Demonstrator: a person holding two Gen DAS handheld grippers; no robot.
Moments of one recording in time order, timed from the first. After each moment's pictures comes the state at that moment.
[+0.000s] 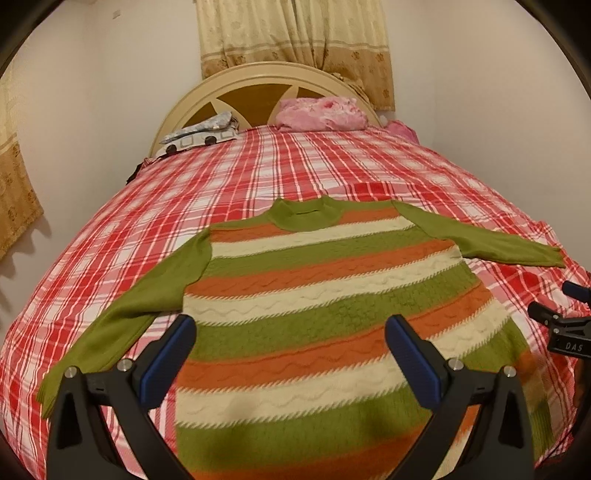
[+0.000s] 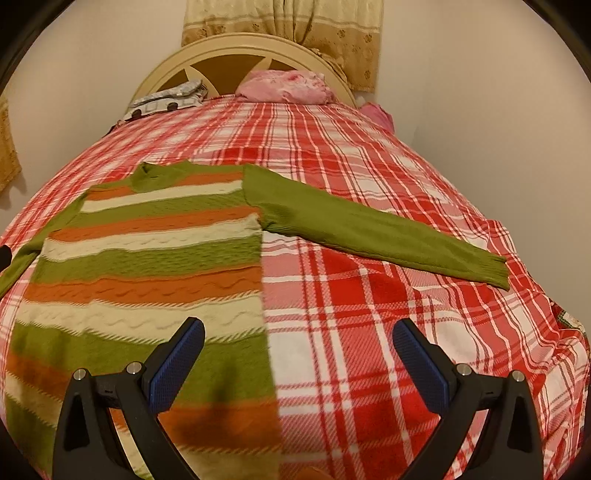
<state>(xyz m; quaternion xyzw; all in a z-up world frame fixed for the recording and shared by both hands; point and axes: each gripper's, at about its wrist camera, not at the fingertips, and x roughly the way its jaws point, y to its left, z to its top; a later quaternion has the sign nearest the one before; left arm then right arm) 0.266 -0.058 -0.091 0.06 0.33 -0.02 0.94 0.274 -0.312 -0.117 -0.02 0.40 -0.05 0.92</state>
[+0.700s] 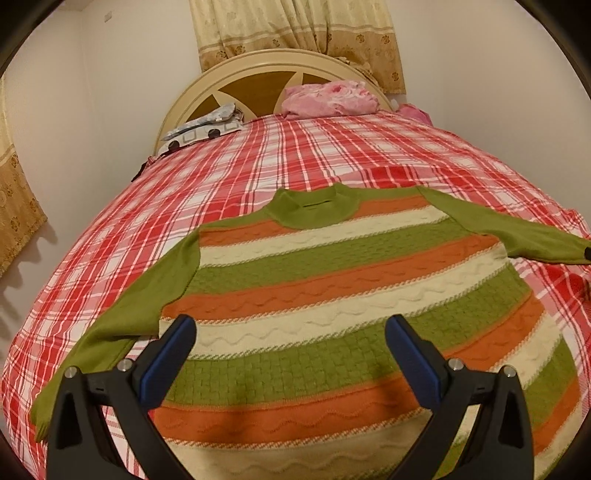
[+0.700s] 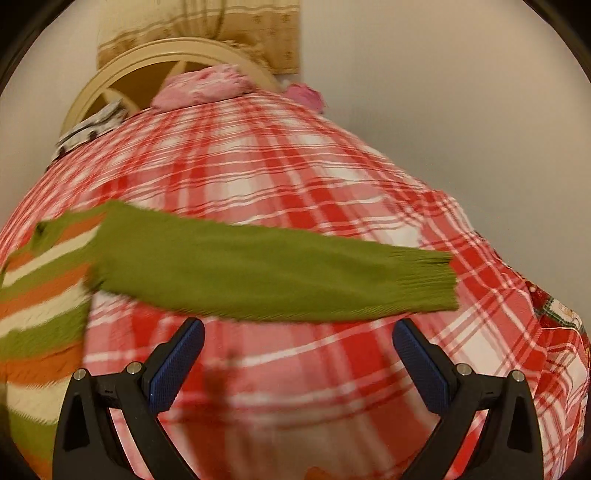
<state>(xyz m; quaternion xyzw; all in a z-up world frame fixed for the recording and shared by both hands) 0.326 -0.069 -0.124 0.09 0.35 0.01 0.93 0.339 -0.477 -0.135 0.04 0.40 -0.16 0.90</state>
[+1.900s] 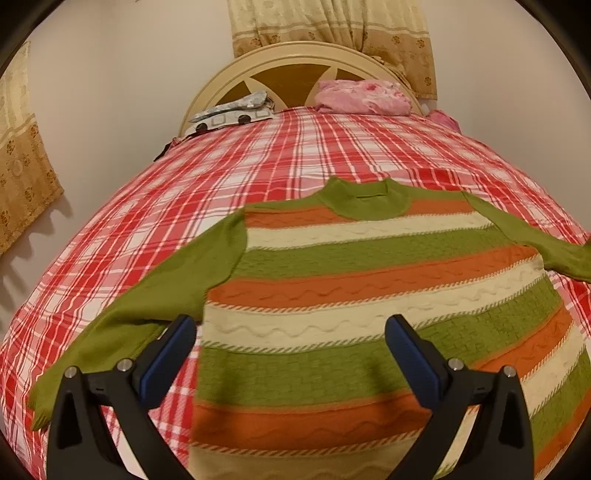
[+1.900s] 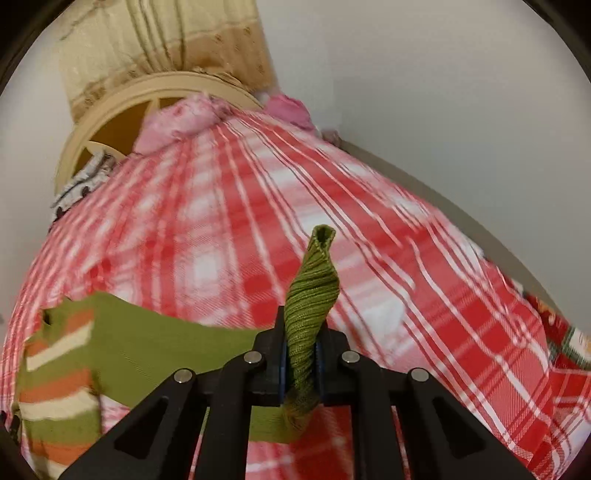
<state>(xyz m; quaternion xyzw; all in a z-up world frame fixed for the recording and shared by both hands) 0.333 -0.012 -0.134 0.05 0.35 0.05 0.93 0.398 -0.540 -0.083 0.13 0.37 -0.13 0.91</state>
